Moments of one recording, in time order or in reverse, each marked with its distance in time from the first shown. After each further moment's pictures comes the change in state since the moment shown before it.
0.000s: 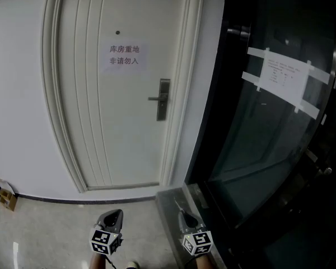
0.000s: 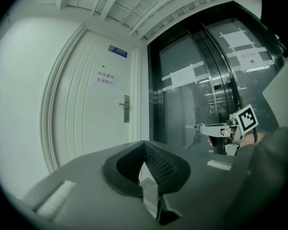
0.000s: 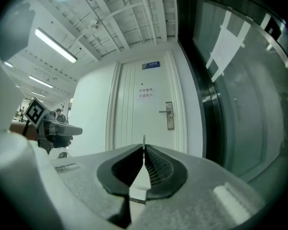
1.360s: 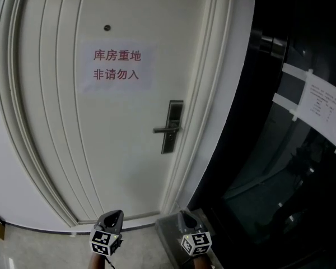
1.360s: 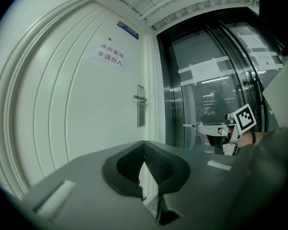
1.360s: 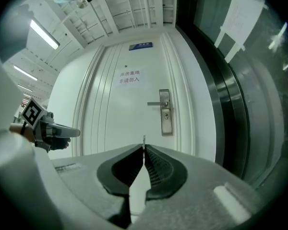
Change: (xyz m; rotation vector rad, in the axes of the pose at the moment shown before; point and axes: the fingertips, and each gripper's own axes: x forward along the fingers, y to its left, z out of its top) left arm 0.300 0.212 0.035 0.006 -0.010 -0.093; right arm 0.342 -0.098 0.020 -0.001 -0.012 -0.098
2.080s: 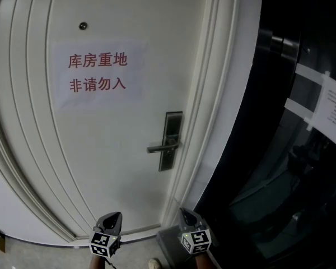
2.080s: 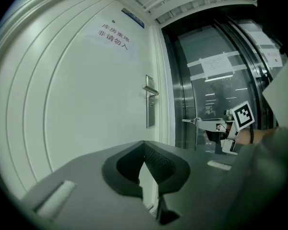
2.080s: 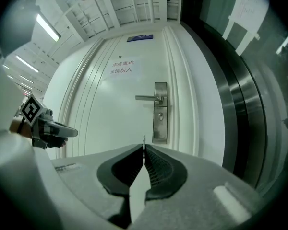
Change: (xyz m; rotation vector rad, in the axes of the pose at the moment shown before) left arm 0.121 0.056 0.000 -0.011 0.014 -0.002; right arm 0.122 -0.063 0.010 -0.078 -0.011 -0.010
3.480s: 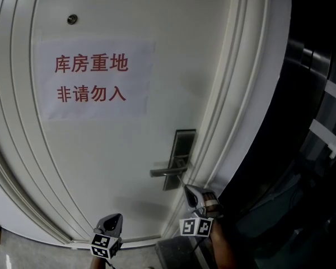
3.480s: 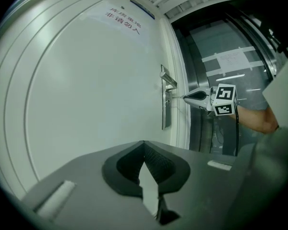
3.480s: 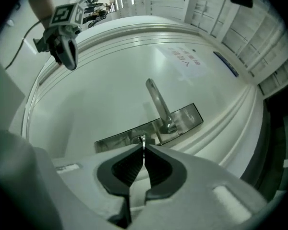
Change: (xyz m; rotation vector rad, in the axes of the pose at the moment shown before) left arm 0.085 0.043 0.002 -0.048 0.014 0.084; right arm 0.155 -0.054 0.100 -1.126 0.005 -0.063
